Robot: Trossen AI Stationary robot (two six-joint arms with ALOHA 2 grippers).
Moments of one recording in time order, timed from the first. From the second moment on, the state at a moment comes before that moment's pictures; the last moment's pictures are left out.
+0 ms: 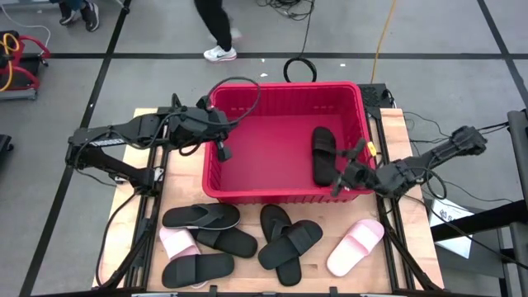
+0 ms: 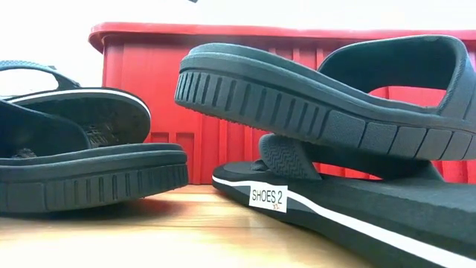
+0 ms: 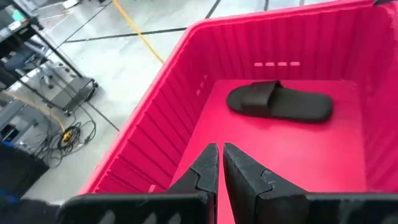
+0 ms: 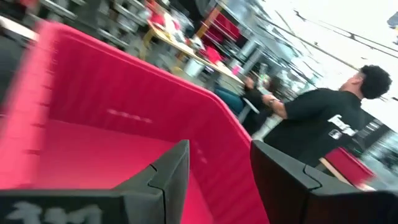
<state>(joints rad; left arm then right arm) 0.05 1.27 1.46 -0.71 -0.44 0.10 0.48 0.85 0.67 0.06 0.99 -0.49</state>
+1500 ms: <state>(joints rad) -0.09 1.19 1.46 -0.74 -0.64 0.05 0.92 0.63 0.67 0.37 1.49 -0.82</state>
